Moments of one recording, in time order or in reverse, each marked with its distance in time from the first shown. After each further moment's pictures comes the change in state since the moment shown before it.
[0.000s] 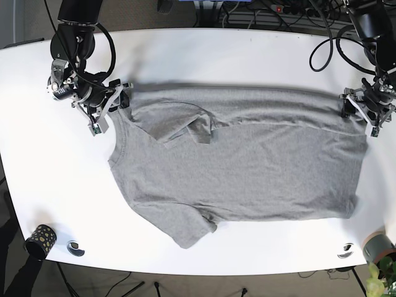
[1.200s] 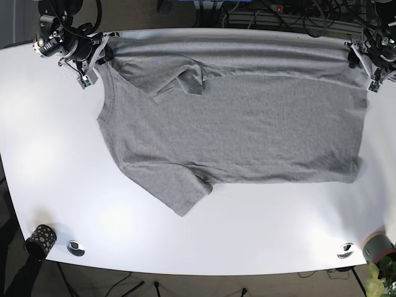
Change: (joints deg) left arm 24.9 0.6 -5.7 22.5 0.8 -0.7 6.7; right arm -19.8 2.7 7.7 11.5 3.1 6.0 -2.6
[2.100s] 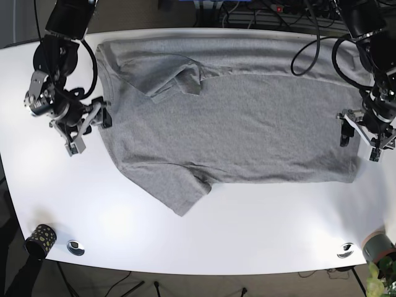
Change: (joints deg) left arm -28.0 3.7 4.3 -1.1 -3.6 0.6 1.0; right arm 28.3 -0.2 0.0 -12.0 -1.6 -0.2 -1.1
